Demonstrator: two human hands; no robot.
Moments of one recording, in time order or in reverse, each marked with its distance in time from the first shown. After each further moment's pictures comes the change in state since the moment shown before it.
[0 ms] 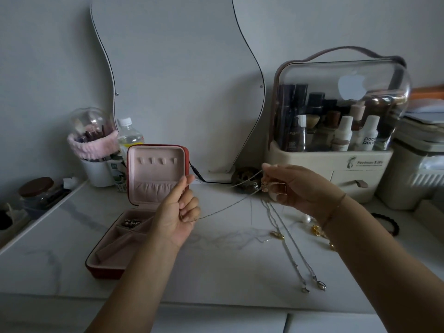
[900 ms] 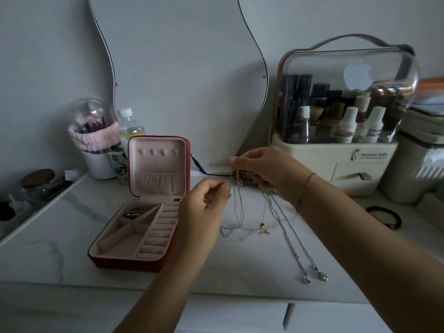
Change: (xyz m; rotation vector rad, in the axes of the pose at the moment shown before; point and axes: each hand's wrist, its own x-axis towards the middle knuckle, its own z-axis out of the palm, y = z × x) left_hand -0.043 -0.033 0.028 0.933 0.062 0.598; right_hand -0.010 -0.025 0.054 -0.337 -0.007 -0.127
